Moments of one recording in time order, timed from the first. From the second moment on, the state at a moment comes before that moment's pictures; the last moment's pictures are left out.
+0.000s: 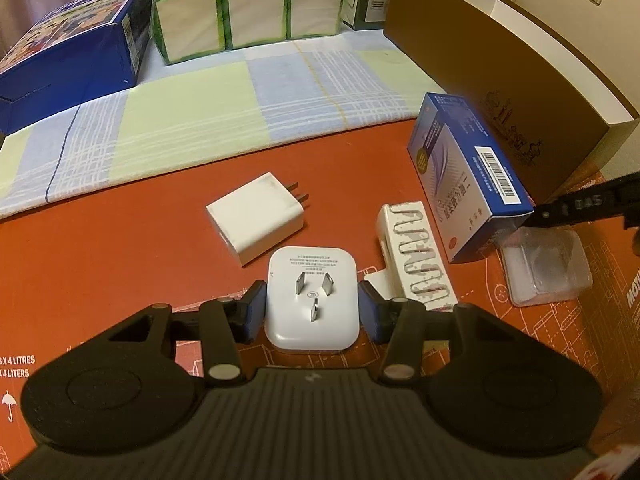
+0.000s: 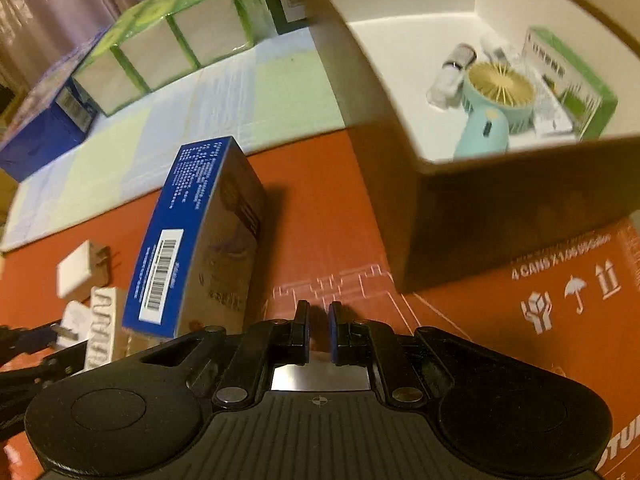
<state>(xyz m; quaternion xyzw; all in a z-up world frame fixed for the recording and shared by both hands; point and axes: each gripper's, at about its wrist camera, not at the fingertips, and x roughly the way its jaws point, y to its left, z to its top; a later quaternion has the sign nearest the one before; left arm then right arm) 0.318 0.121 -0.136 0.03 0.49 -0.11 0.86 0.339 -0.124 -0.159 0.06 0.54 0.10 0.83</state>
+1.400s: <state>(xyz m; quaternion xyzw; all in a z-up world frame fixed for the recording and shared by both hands) 0.283 0.111 -0.117 0.00 0.48 -0.05 0.87 0.303 -0.102 -0.167 -0.28 0.47 0.45 0.71</state>
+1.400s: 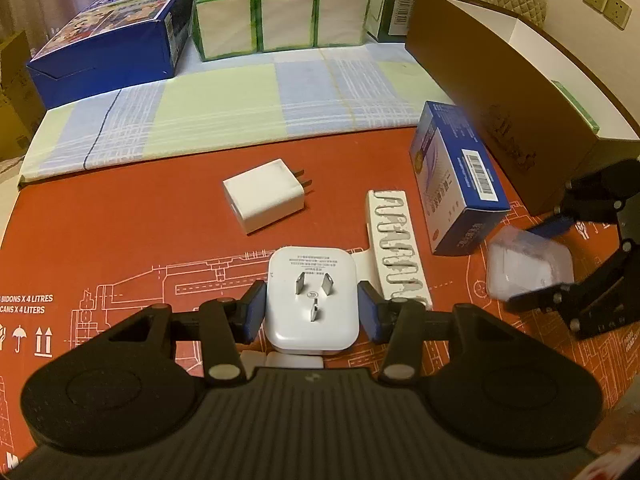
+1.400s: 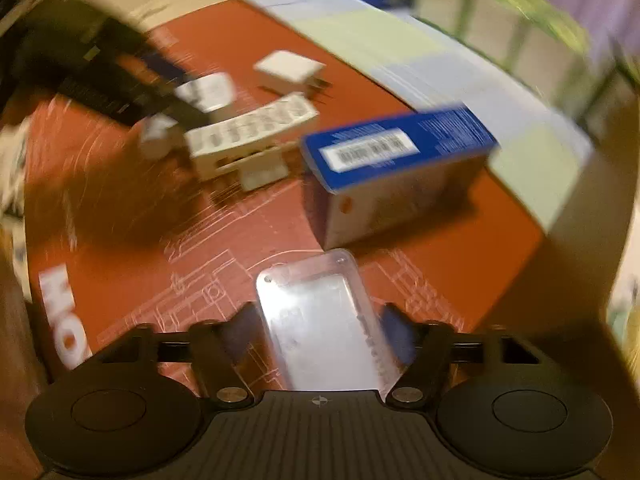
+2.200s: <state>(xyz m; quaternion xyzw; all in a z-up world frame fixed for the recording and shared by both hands) 0.283 0.099 -0.089 0.02 0.47 -0.06 0.88 0.293 -0.136 -0.120 -0.09 0.48 0.36 0.80</state>
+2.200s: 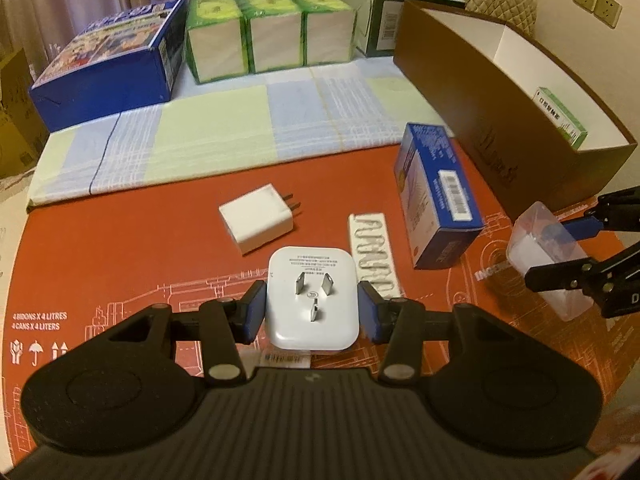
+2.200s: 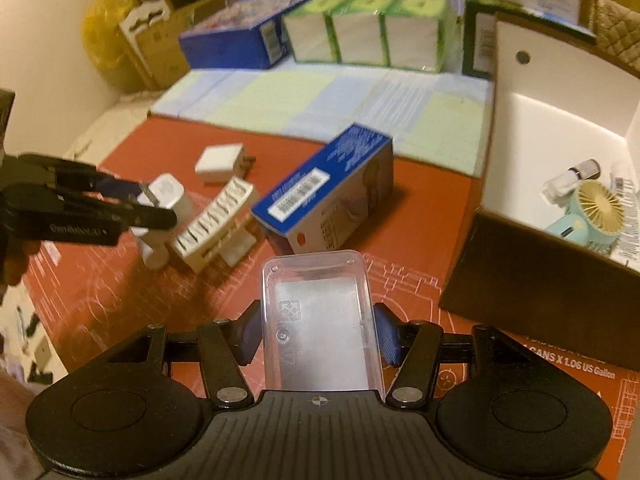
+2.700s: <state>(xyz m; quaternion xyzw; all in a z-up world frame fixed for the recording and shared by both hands) 0.293 0.051 -0.032 0.04 0.42 -0.10 0.90 0.295 -0.170 -0.062 -0.04 0.42 0.35 0.84</state>
